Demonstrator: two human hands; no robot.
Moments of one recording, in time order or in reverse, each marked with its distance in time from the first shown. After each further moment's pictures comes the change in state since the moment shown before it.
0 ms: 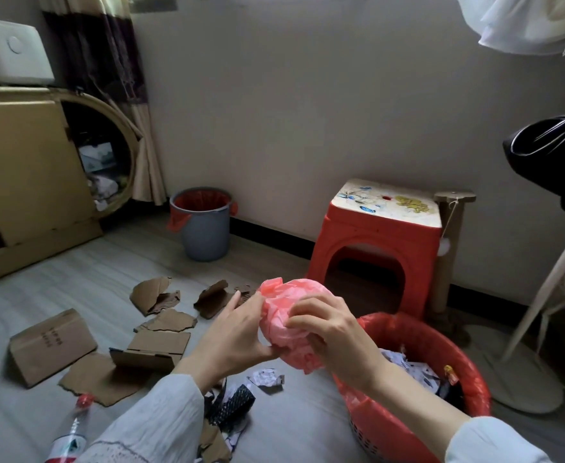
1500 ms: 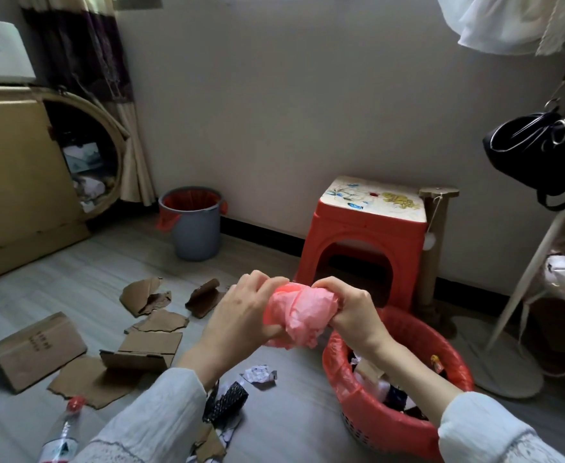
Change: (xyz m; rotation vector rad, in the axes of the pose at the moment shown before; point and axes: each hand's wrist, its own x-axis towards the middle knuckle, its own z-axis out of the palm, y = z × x) left_hand 0.009 0.021 -0.010 0.075 0.211 0.147; right_hand -0.001 0.016 -0.022 0.275 0.031 0.571
